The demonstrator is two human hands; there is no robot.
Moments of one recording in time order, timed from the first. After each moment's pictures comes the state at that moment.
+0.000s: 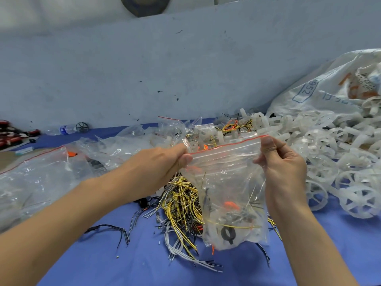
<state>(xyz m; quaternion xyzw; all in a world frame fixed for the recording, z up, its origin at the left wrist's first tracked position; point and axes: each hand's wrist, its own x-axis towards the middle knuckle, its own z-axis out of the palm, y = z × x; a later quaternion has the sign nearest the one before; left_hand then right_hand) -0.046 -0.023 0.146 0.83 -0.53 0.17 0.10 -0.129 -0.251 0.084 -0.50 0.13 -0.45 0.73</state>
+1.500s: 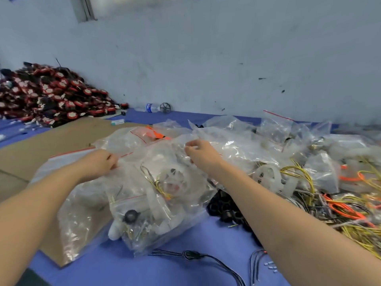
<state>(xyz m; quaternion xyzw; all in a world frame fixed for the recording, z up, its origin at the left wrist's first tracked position) 0.176 0.360 0.077 0.99 0.08 0.01 0.14 0.201 0.068 0.054 -0.84 -0.07 0.00 0.54</state>
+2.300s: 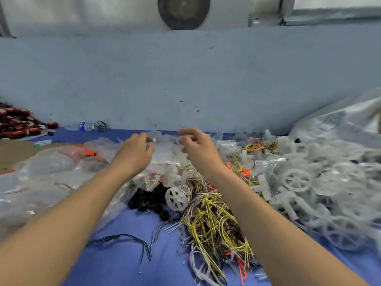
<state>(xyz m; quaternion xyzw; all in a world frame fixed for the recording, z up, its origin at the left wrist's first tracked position) 0.094 0.066 0.135 0.94 -0.15 0.20 0.23 0.016 -0.110 0.145 -0.79 -0.04 -0.20 0.58</state>
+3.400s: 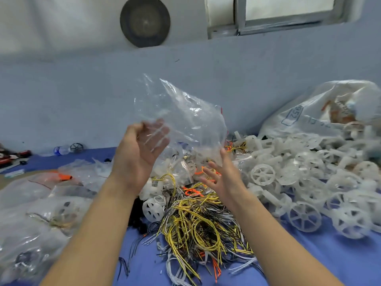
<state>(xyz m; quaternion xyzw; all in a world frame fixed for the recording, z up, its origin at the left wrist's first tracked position) -0.011 -0.032 0.194 0.43 -0.23 -0.06 0.87 -0.050 -0.216 0.103 -0.47 0.11 -0.17 0.86</state>
